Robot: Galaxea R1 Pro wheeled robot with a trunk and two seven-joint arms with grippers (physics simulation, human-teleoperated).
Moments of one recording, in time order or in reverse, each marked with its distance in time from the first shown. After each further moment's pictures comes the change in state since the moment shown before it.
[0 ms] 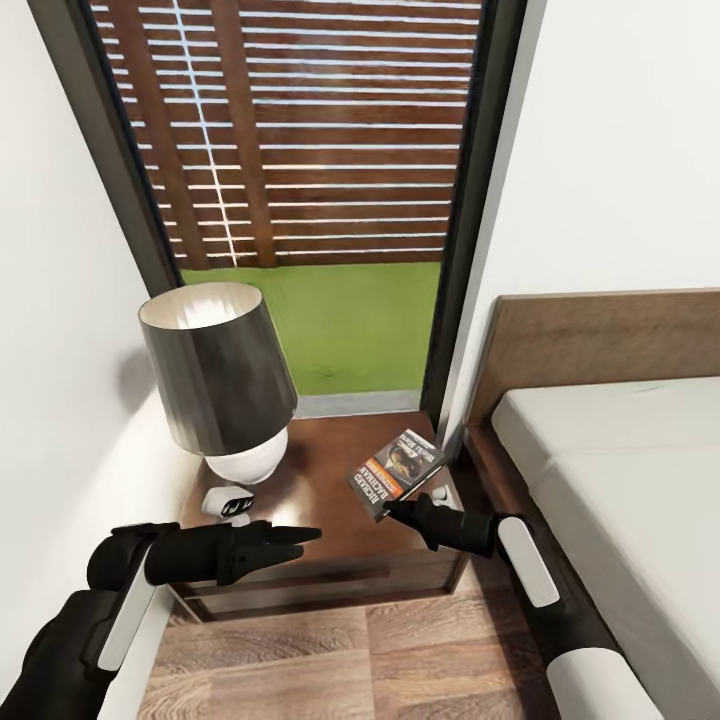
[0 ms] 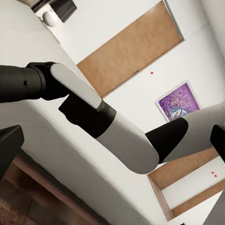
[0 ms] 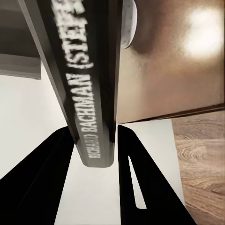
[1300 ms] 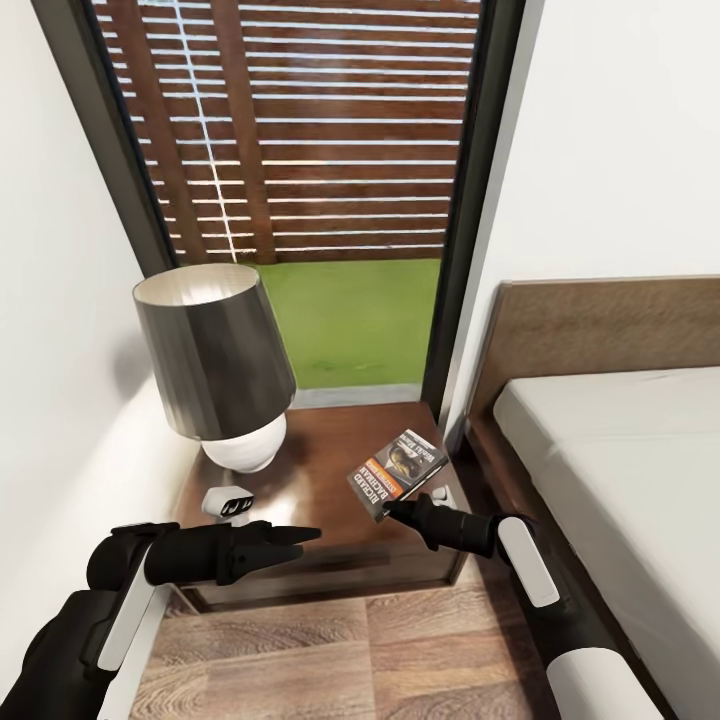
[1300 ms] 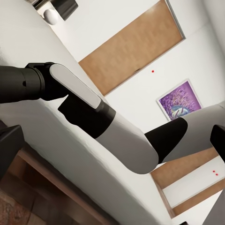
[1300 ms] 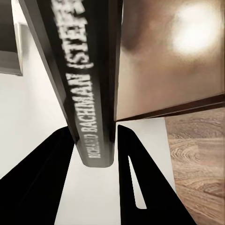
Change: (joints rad) left arm 0.000 0.000 0.001 -0.002 0.000 0.000 -0.002; right arm 0.000 0.000 0.000 0.000 -0.001 0.000 0.000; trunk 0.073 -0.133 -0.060
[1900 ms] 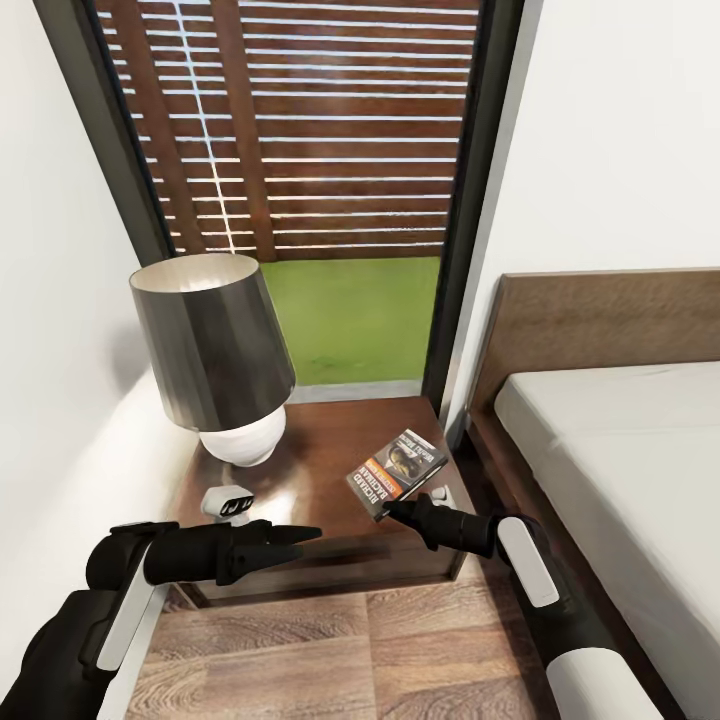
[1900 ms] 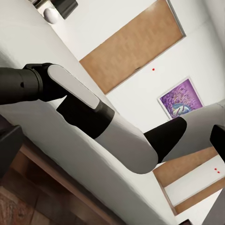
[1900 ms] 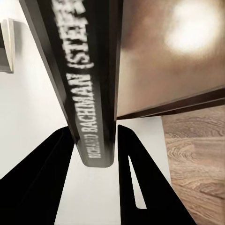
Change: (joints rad) left arm 0.000 0.000 -0.001 -0.012 0.001 0.000 0.000; right arm 0.000 0.001 0.002 0.000 -0.002 0.000 0.000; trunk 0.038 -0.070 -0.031
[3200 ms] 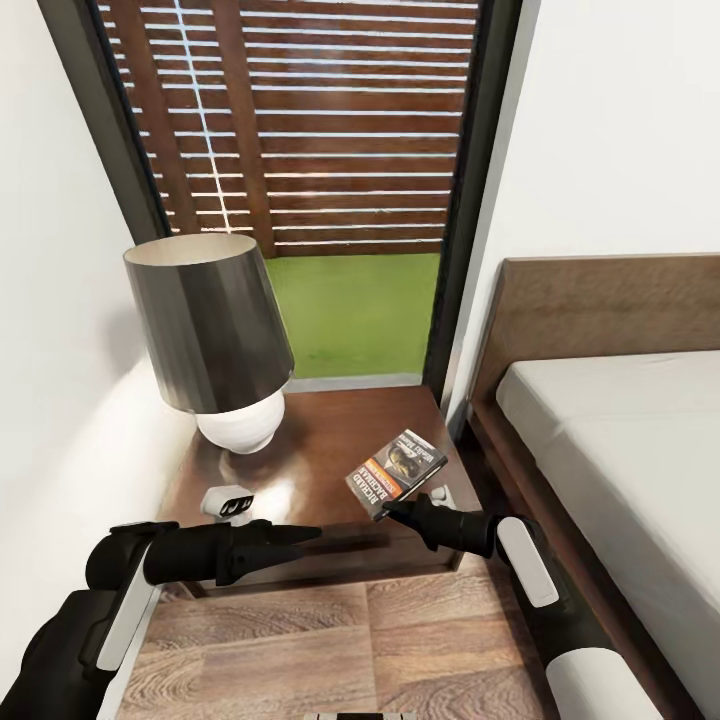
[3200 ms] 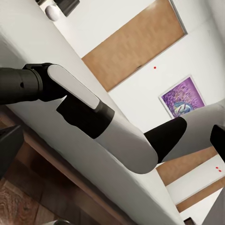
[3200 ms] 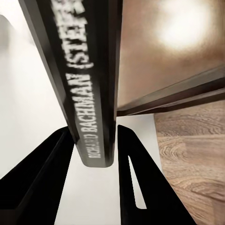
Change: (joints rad) left arm 0.000 0.001 0.000 -0.001 0.000 0.000 0.000; right arm 0.000 0.001 0.001 0.000 0.001 0.000 -0.001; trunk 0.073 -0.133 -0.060
